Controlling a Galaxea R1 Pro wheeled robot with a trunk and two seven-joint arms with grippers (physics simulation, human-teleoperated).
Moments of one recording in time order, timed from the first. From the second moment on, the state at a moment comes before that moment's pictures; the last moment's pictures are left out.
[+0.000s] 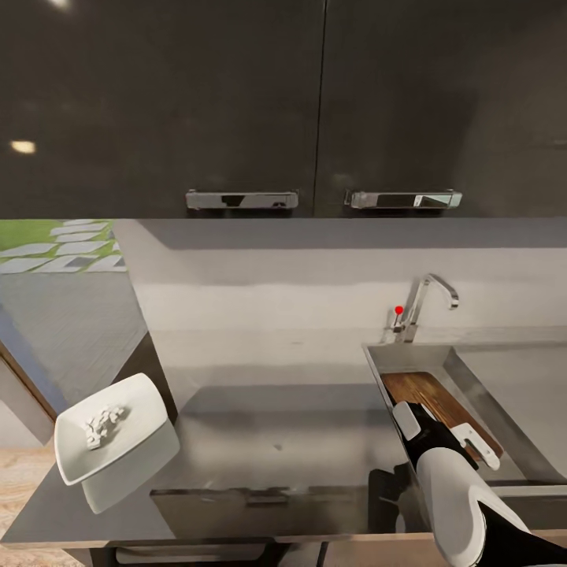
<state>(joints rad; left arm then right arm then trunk) -0.33 0.07 -0.35 0.07 0.55 -0.10 -0.02 -0.83 0.06 -0.60 -0.46 -0.20 -0.08 -1.08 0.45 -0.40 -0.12</state>
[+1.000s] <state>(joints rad) -0.33 0.07 -0.35 0.07 0.55 -0.09 -0.02 -0.83 0.06 -0.60 -0.48 -0.21 -0.08 -1.08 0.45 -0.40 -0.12</state>
